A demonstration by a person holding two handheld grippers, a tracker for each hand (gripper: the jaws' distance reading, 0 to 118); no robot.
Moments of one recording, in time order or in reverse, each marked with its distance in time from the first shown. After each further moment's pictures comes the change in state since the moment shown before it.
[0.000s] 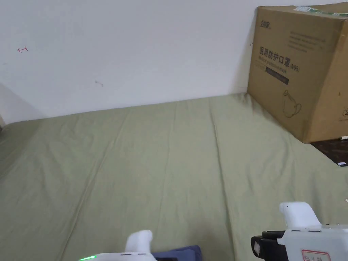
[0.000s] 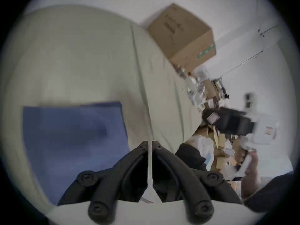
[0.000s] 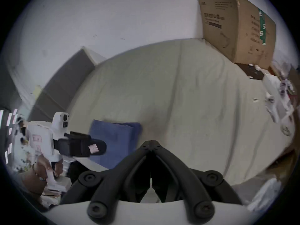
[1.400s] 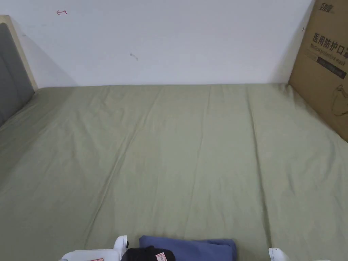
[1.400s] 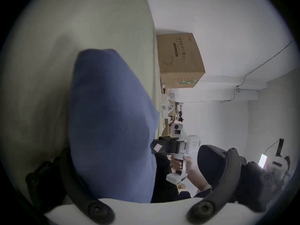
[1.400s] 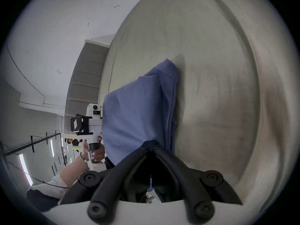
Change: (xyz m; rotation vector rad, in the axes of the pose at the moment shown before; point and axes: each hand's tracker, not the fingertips) left arm -0.228 -0.021 -0.034 -0.078 -0.488 0.481; right arm 0.030 -0.060 -0.167 -0.389 0.369 -0.384
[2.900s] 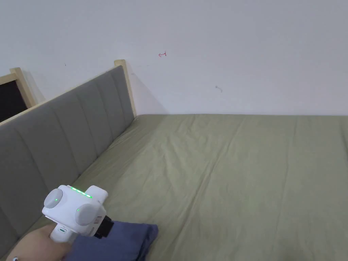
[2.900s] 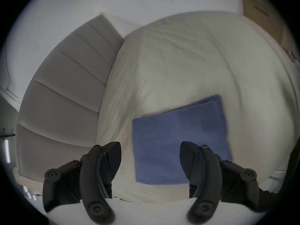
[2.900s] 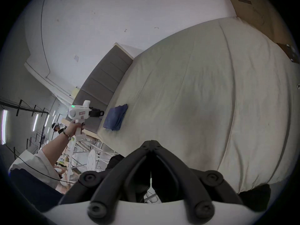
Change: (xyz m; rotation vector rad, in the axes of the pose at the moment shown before) left arm 0.146 0.023 0.223 0.206 1.639 -0.591; right arm -0.120 -0.031 0.099 0.221 -0.055 0.325
